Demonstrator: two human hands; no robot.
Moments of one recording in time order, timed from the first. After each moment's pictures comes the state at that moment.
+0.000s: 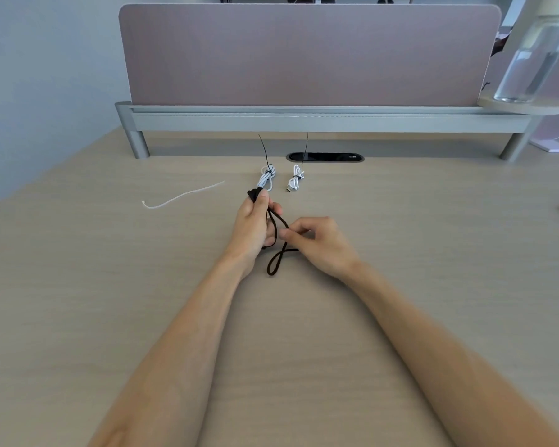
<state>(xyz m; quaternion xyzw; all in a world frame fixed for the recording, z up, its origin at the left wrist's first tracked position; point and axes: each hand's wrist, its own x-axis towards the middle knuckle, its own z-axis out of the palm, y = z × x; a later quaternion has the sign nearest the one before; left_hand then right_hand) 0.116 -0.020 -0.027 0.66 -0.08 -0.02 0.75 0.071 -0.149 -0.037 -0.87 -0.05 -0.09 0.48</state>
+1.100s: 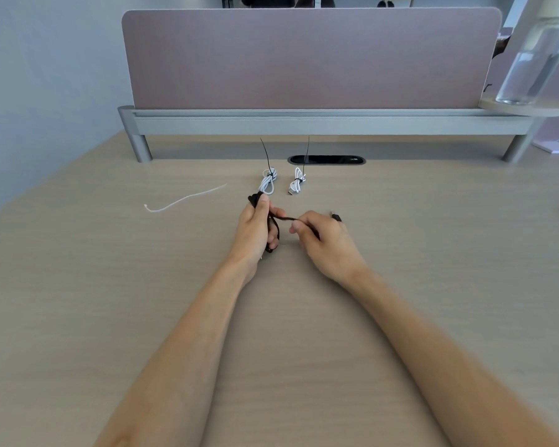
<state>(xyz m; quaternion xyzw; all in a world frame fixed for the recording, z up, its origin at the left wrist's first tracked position) 0.117 -0.020 -0.032 0.67 -0.07 -0.01 0.74 0.069 -0.152 -0.038 -0.89 -0.05 -0.18 0.41</state>
